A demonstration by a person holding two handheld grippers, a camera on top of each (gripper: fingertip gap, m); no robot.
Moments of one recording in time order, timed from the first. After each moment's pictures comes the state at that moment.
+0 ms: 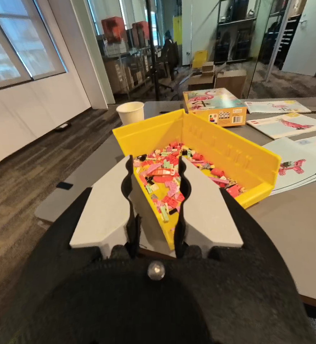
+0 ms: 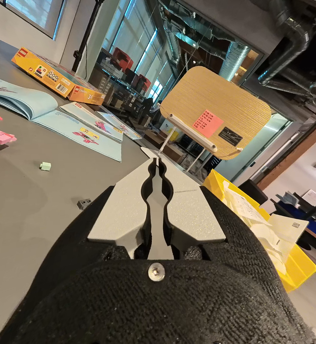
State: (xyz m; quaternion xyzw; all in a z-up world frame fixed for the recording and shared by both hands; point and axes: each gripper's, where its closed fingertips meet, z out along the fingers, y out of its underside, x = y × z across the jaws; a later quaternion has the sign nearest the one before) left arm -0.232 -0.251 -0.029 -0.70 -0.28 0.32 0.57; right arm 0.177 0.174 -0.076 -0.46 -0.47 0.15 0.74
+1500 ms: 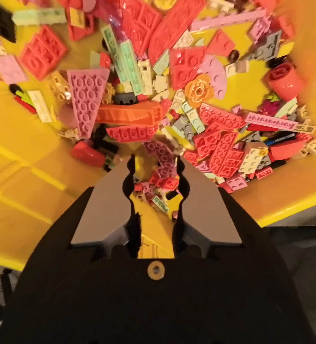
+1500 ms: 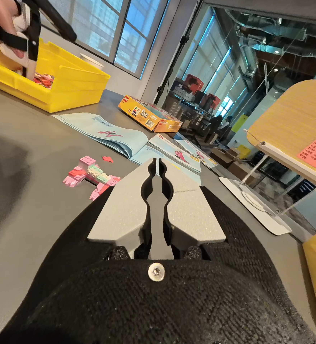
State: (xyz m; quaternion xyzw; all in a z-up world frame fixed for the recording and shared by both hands) left arm -0.294 -0.192 -0.194 -0.95 -0.30 -0.01 0.01; right arm 0.075 0.085 -0.096 -0.41 -0.56 0.32 0.65
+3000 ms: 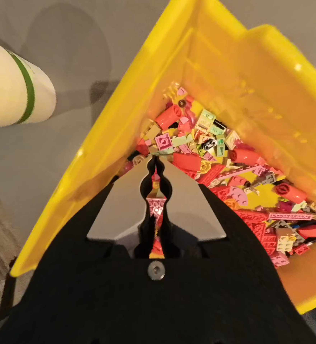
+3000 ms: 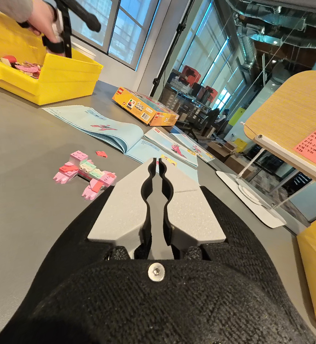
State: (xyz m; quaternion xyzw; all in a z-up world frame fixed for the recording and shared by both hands) left arm -0.409 -0.099 -0.171 -0.97 -0.20 0.07 0.12; right arm 0.058 0.088 -0.103 -0.43 -0.55 0.31 0.64
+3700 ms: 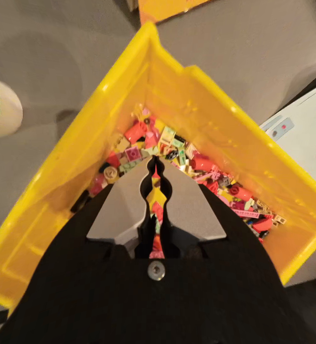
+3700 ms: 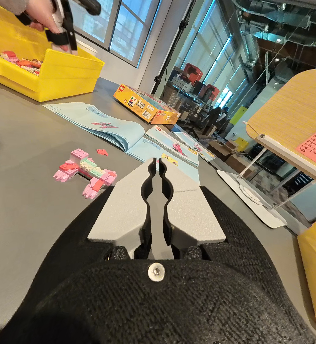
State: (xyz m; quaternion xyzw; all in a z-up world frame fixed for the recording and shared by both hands) left arm -0.382 -0.075 -0.155 -0.96 -0.20 0.00 0.21; right arm 0.064 0.093 -0.104 -0.43 -0.56 0.30 0.64
